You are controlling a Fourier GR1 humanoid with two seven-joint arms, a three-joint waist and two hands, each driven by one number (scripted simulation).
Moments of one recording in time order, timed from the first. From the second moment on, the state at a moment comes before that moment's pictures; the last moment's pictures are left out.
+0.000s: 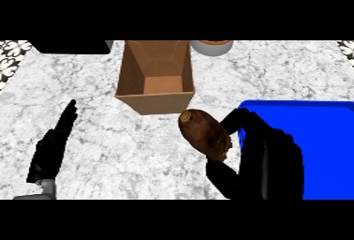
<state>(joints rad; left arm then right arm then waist) 0.01 0.22 0.01 -1.57 -0.17 0.07 0.11 -0.31 -0.01 0.59 -2.08 1.36 0.09 1.08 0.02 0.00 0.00</state>
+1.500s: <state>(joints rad) -0.06 0.20 0.00 -1.53 -0.18 0.05 0.09 -1.11 -0.01 0.29 -0.88 0.84 -0.28 1.03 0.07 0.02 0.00</state>
